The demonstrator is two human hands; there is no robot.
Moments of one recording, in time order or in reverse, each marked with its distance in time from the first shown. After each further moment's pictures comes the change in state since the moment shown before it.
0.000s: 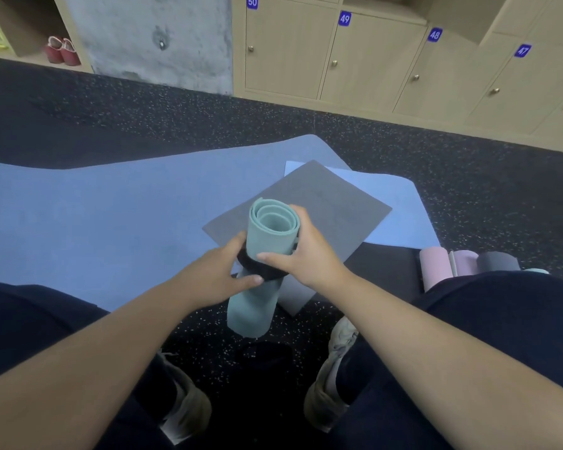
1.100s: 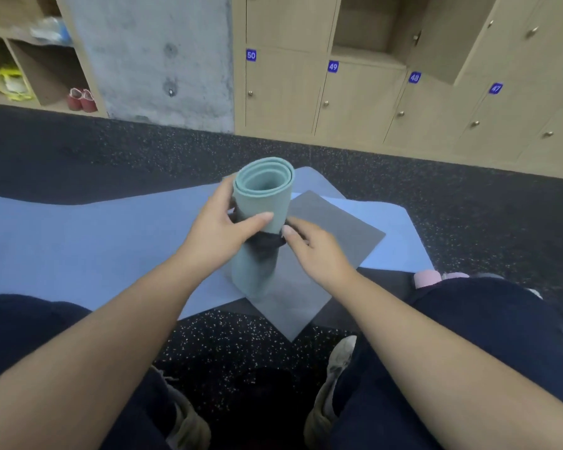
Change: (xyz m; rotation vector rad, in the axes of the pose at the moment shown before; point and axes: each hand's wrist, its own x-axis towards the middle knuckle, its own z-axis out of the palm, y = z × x) left_hand -0.001 0.094 -0.059 -0.443 0.522 0.285; right_hand 0.004 -0.029 -0.035 -0.170 0.095 -0.068
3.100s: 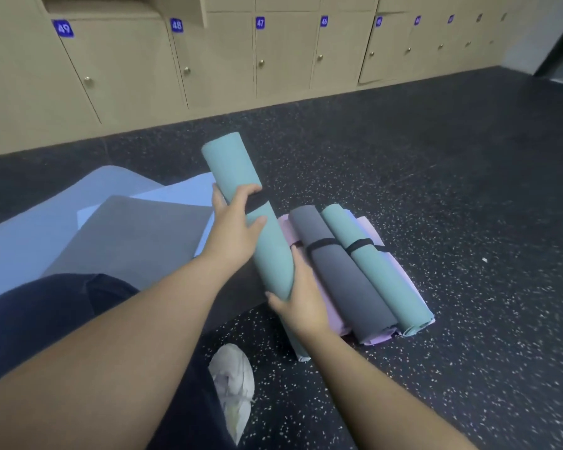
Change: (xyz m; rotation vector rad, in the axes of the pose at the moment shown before) left_hand 0.035 0.039 0.394 0.190 -0.514 0.089; right_hand -0.186 0.232 -0.150 -0.128 0.638 0.619
